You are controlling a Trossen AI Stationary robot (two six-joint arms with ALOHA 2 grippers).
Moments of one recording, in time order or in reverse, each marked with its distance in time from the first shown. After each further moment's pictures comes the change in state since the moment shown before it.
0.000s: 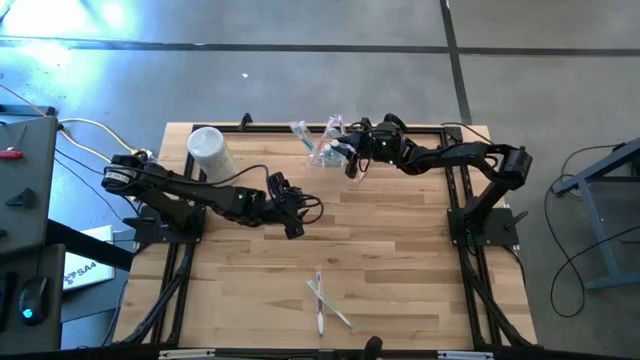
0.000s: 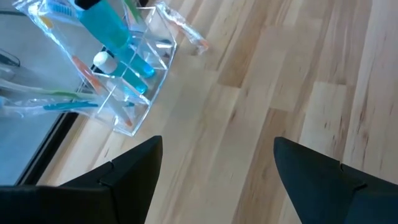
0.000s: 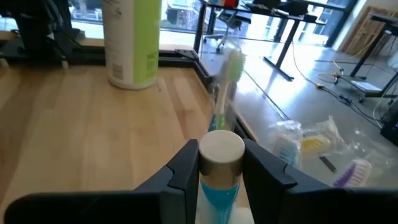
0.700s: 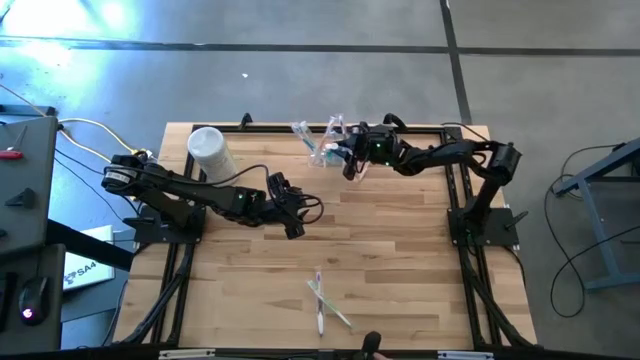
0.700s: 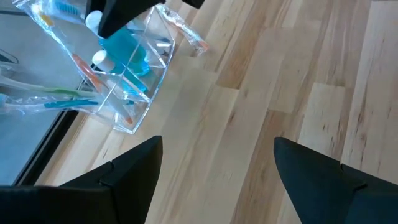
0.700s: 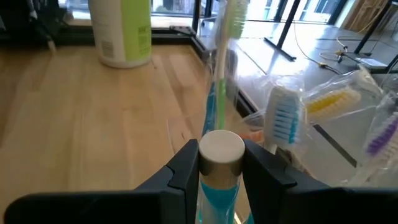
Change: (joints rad) left arm 0.000 0.001 0.000 0.006 0.003 -0.004; right arm -0.021 0.094 -0.002 0.028 0.006 0.031
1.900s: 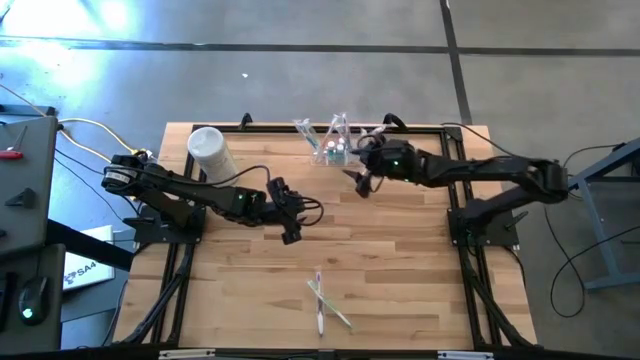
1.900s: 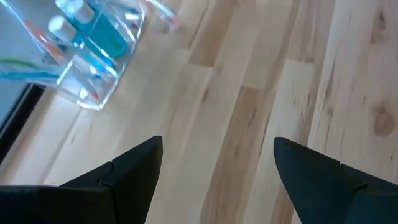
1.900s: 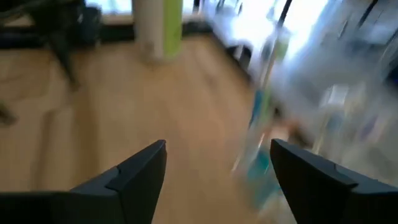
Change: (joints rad) left arm 0.000 0.000 0.000 -0.056 0.115 -0.043; right arm 0.242 -0.406 0.002 -0.503 0.263 0.103
